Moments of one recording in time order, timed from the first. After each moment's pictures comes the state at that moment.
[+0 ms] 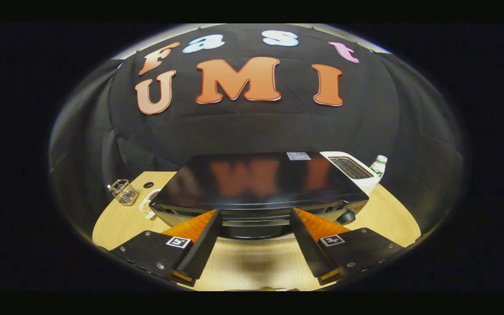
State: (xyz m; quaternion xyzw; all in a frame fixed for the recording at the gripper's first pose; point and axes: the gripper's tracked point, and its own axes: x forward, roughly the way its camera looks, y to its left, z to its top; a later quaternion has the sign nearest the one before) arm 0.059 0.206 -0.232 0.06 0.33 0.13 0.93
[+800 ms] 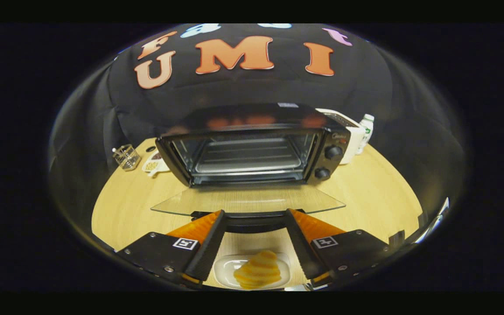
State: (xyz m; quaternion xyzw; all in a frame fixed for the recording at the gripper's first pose) arm -0.074 0.179 -0.295 0.04 0.47 0.13 0.87
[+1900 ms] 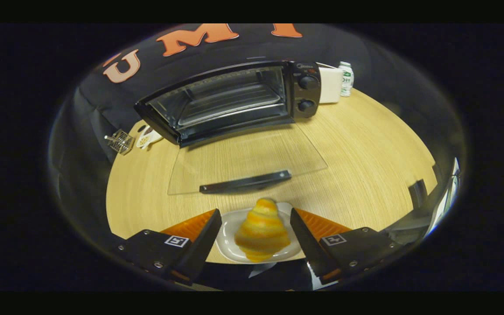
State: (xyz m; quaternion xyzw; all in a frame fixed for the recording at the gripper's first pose) arm -0.179 0.158 -0.318 0.10 0.60 0.10 0.79
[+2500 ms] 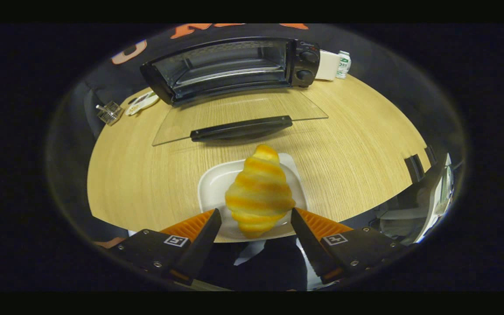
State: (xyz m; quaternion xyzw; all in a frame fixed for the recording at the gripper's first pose) arm -0.250 0.169 -0.353 0.03 0.65 0.09 0.75
